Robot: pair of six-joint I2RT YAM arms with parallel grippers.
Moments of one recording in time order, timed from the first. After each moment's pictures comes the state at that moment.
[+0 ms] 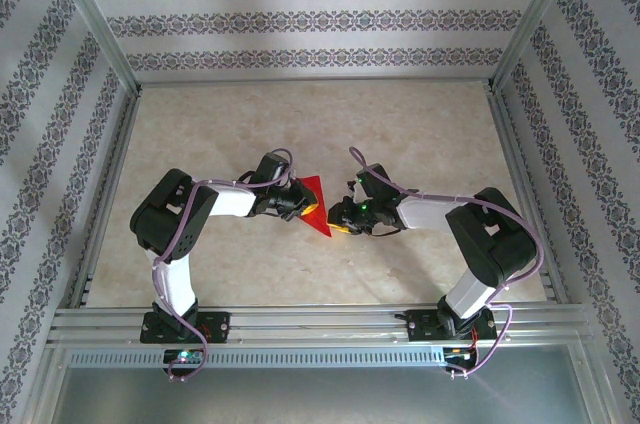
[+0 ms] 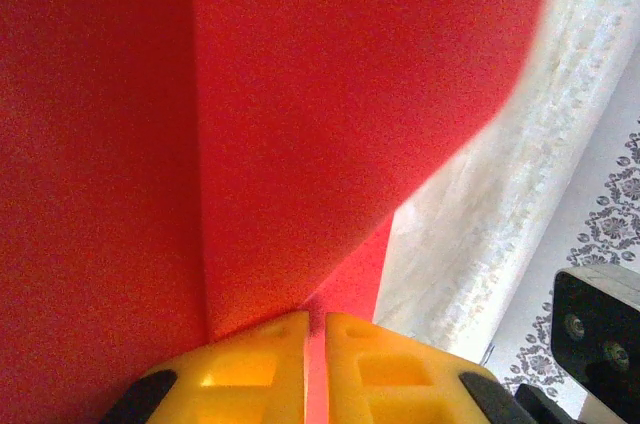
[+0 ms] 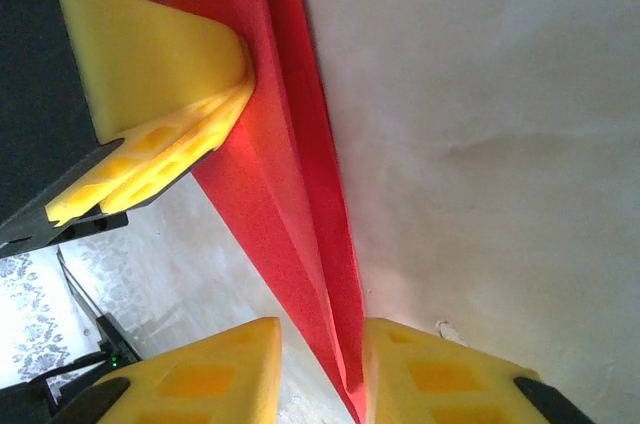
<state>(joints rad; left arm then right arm) -0.49 1.89 0.87 0.16 0.55 -1.15 0.55 1.65 0.71 -0.03 -0.59 0.90</state>
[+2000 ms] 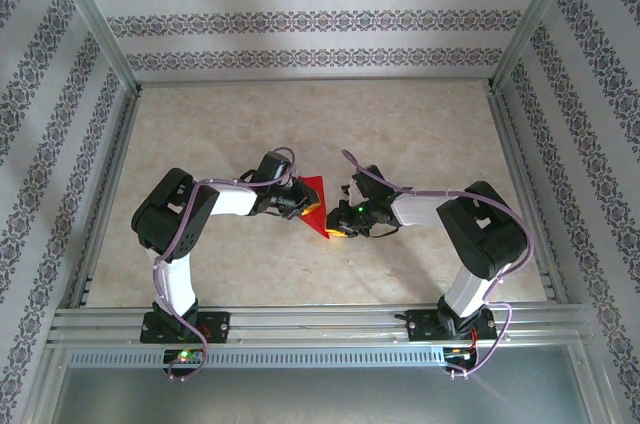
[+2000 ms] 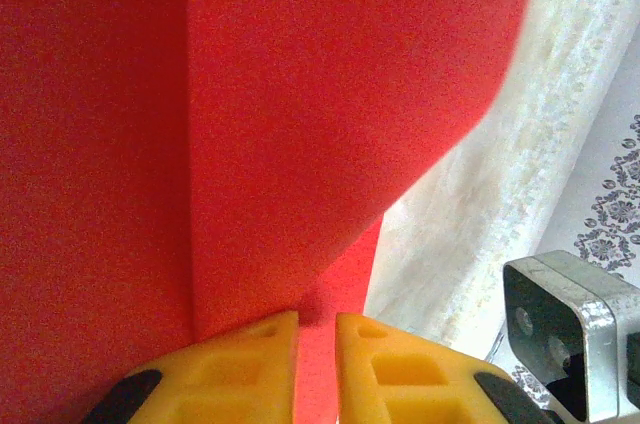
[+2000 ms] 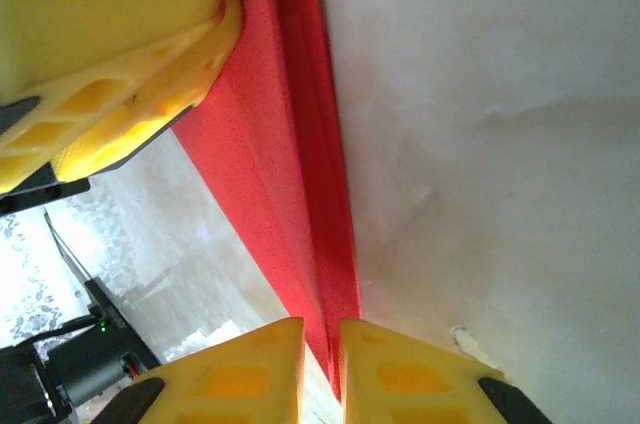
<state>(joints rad) -0.50 1.90 0.89 0.15 0.56 -1.10 0.56 1.71 0.74 -0.07 -0.66 0.84</state>
